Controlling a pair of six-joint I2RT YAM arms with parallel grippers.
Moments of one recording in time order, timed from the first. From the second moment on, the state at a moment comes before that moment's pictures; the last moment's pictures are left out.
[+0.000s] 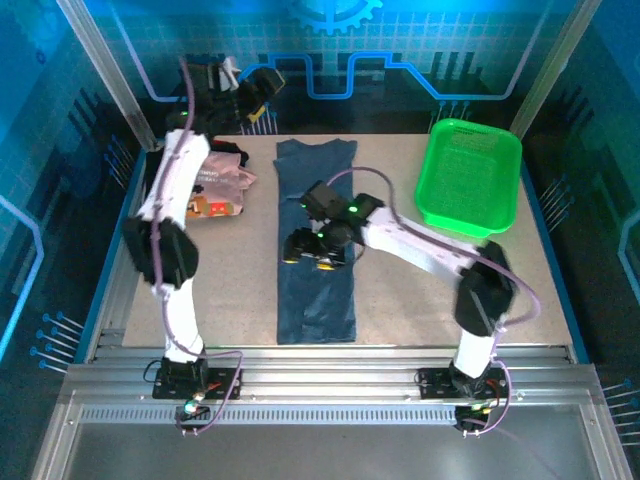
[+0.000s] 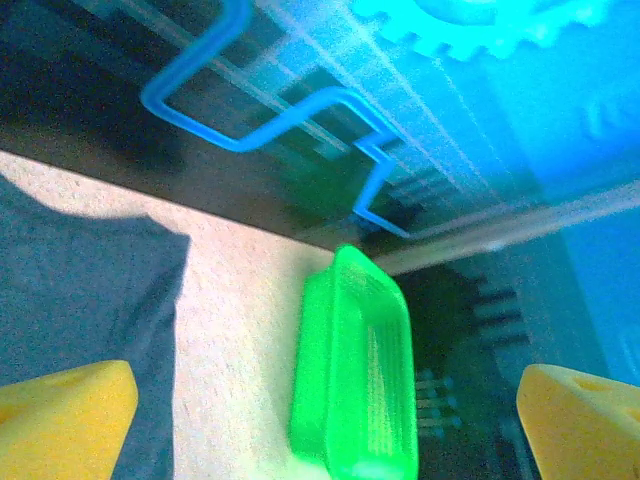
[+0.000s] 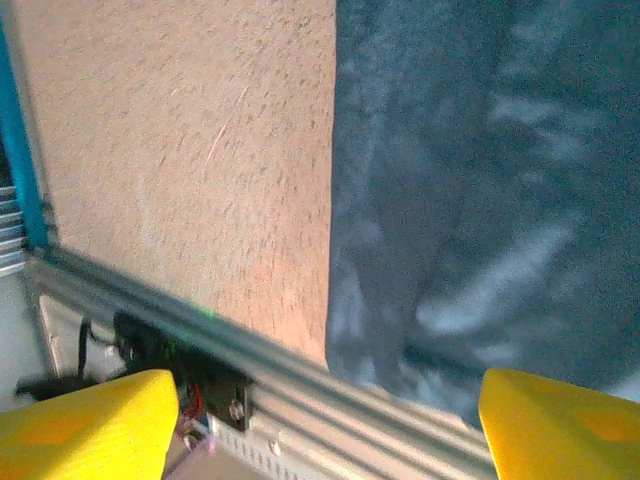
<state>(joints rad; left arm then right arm) -0.08 1.83 2.01 -0.53 0.54 -0.81 0.85 1.61 1.48 -0.94 -0.25 0.86</state>
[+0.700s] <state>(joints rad) -0.72 0.60 0.40 -0.78 0.22 -1.16 0.88 1.15 0.64 -0.61 -0.36 0.88</state>
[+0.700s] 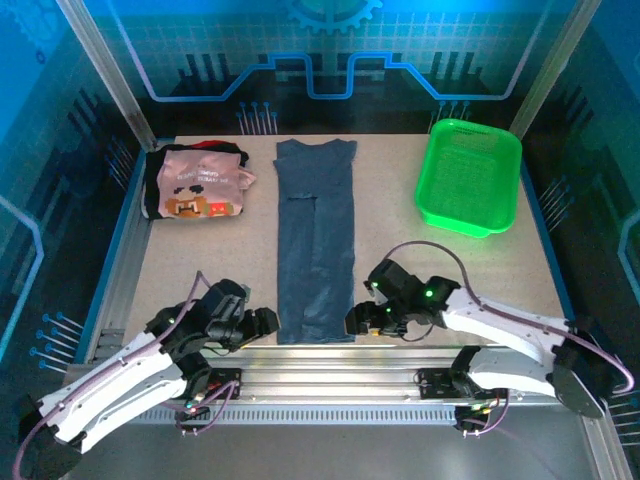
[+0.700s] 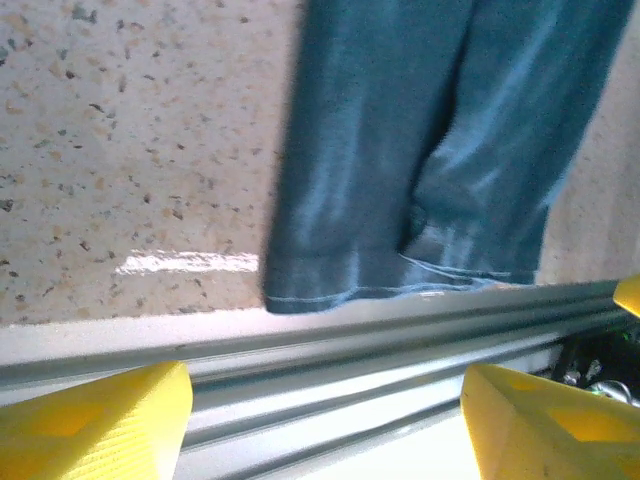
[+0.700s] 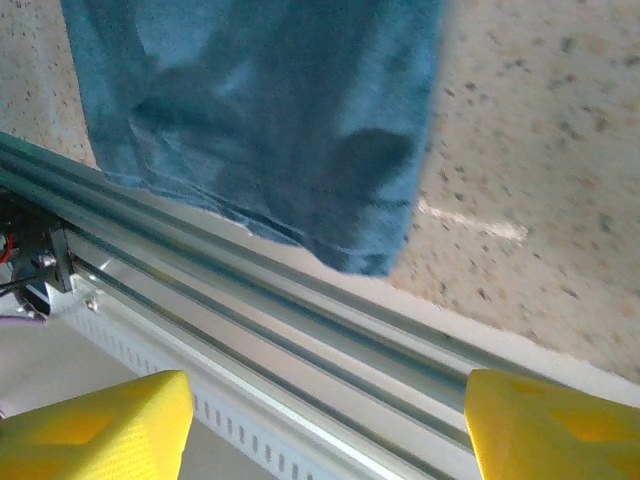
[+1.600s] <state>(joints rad) -0.74 1.08 0.36 -0.42 0.21 -1.29 0.91 1.47 0.69 -0.51 -0.34 0.91</state>
